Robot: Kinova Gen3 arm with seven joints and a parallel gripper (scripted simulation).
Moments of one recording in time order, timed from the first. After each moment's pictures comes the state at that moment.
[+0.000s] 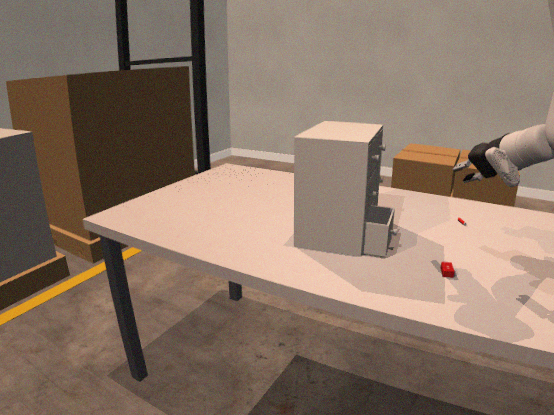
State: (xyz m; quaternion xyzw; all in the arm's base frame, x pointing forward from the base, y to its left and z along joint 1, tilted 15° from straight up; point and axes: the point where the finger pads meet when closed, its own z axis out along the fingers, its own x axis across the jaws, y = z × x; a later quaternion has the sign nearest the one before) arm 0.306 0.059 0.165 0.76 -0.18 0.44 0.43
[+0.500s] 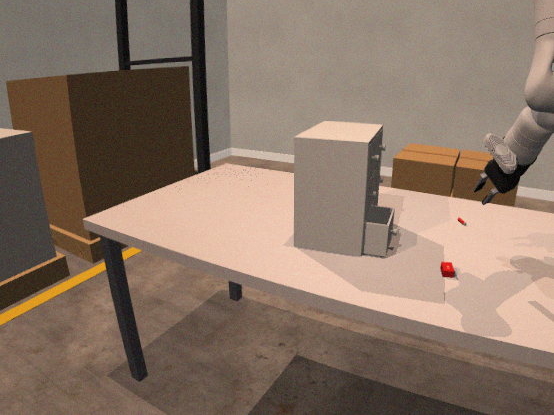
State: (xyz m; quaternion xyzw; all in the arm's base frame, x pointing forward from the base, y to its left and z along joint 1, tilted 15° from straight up) arm 0.269 0.091 0.118 0.80 -0.42 0.34 0.27
